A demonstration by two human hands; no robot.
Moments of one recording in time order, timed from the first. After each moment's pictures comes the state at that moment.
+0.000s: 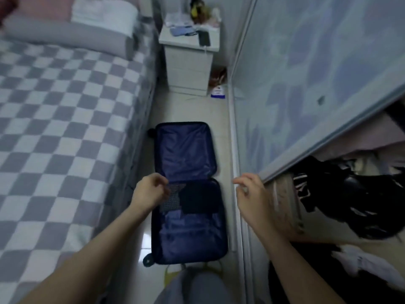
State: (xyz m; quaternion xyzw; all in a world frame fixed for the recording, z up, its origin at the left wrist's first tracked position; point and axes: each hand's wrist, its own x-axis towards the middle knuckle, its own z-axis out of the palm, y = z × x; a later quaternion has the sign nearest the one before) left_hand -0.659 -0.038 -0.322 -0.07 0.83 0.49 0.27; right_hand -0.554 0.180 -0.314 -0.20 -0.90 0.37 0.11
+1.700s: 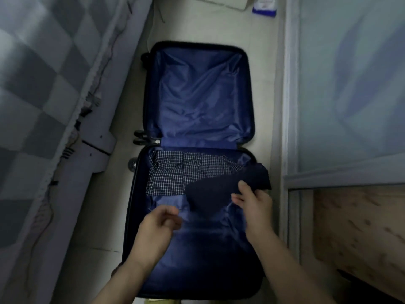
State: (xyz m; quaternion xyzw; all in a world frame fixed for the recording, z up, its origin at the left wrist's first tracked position) left_hand -0.645 -0.005 -0.738 -0.20 0.76 0.54 0.31; right_hand -0.645 0.184 -0.746 -0.53 -0.55 0.65 0.00
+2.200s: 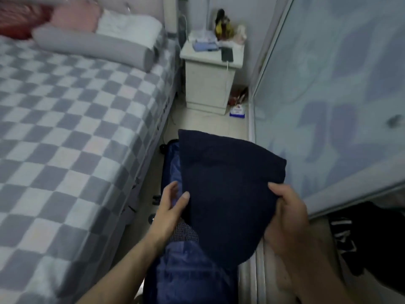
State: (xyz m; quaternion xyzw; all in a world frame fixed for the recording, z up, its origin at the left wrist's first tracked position) left_hand -0.687 0.017 -0.405 -0.07 0.68 0.69 0.22; right_hand -0.632 0.194 -0.292 -0.26 -0.37 0.89 -0.01
